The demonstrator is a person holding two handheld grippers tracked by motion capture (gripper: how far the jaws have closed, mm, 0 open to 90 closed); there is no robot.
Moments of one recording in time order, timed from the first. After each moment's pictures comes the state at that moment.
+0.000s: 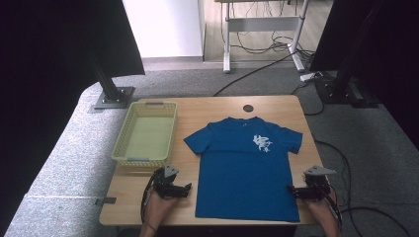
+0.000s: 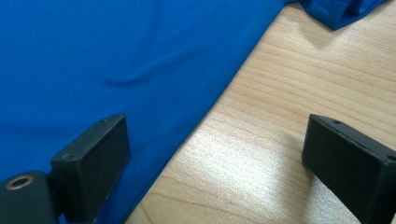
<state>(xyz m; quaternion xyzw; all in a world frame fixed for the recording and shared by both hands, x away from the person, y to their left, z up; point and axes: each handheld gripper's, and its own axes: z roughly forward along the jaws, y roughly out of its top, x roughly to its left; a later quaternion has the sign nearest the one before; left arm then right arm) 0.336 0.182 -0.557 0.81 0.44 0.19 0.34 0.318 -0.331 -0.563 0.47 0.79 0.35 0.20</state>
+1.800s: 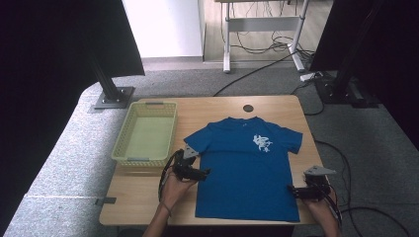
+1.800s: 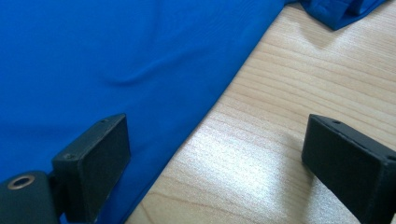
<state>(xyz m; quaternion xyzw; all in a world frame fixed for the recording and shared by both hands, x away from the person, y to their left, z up) 0.379 0.117 -0.510 0.83 0.37 0.17 0.38 0.318 -0.331 -0.563 0.47 0.79 0.35 0.20</state>
